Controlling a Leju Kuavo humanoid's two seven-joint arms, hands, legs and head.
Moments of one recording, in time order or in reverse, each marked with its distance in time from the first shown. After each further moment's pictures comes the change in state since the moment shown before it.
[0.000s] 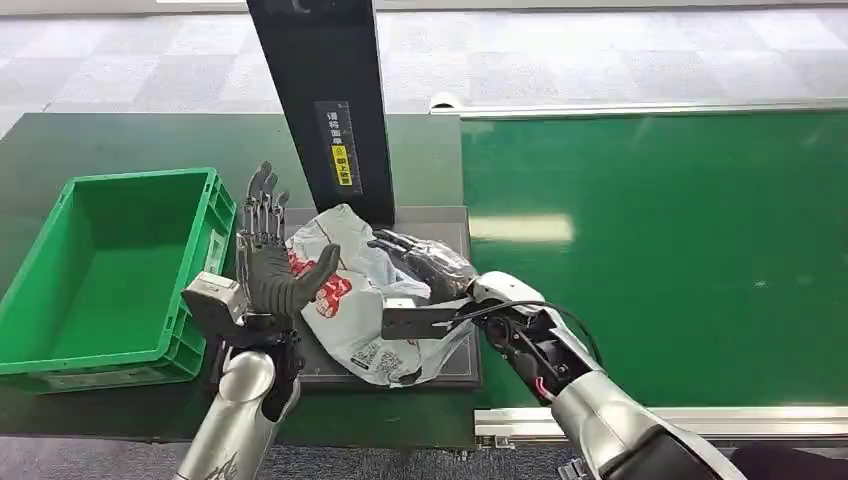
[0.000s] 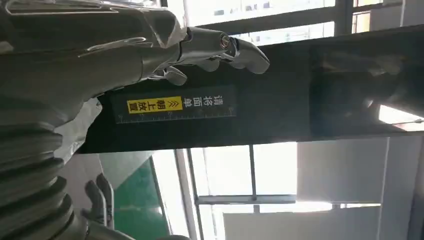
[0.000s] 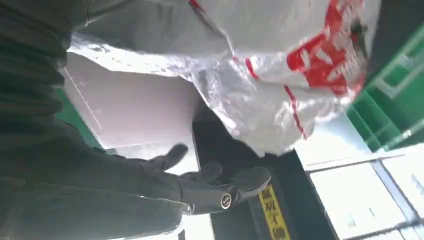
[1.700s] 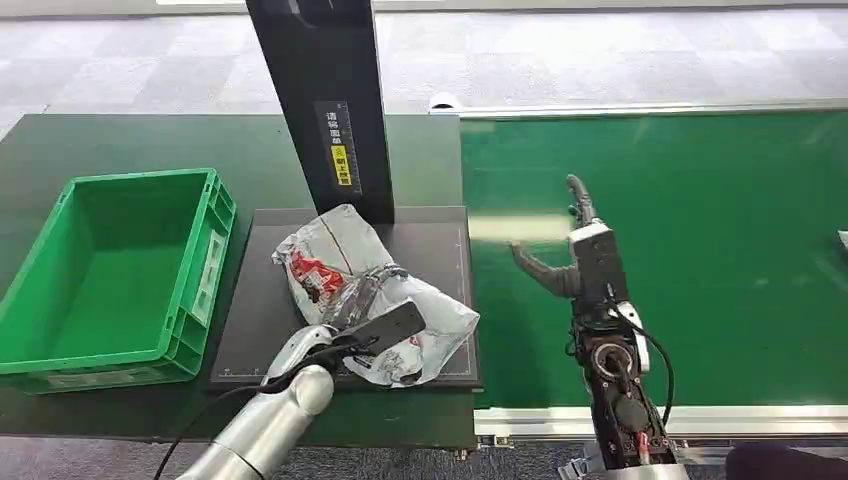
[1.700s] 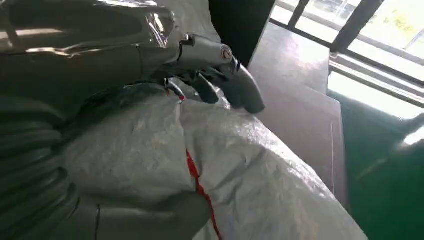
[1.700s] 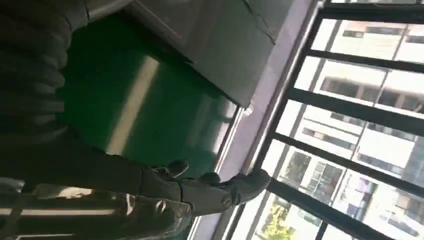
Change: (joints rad) left arm -0.135 0.029 -0.152 0.444 -0.764 -0.122 0.504; right arm 0.375 -0.074 -0.564 -0.588 -0.354 -0.070 0.281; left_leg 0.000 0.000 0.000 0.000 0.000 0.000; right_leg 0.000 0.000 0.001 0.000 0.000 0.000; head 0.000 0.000
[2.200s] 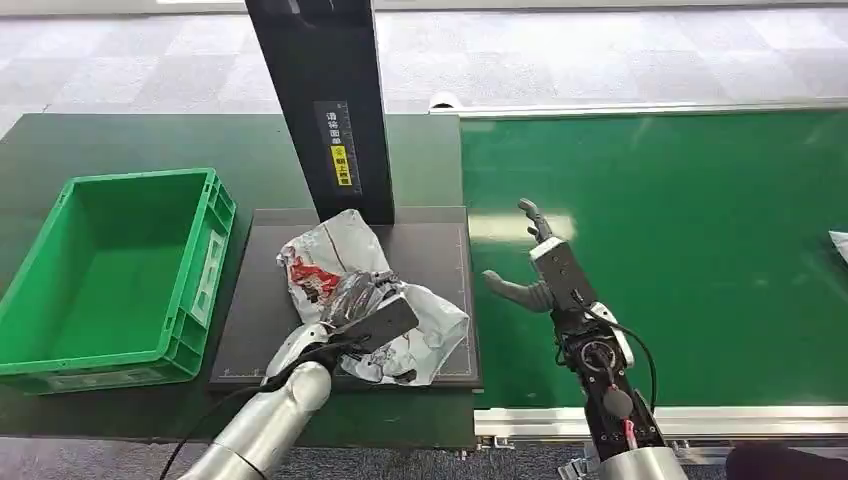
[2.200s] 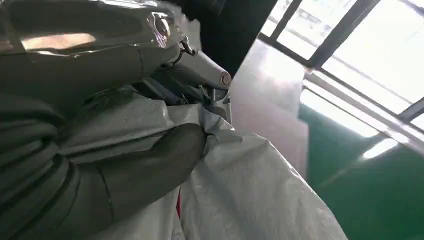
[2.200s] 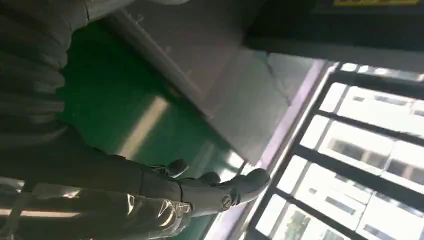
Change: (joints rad) left arm 0.013 -0.013 0.044 -0.027 0.071 0.042 -0.126; right arm -0.044 -0.005 -0.002 0.163 -0.050 0.229 -0.157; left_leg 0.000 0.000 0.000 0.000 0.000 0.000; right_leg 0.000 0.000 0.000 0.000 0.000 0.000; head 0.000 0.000
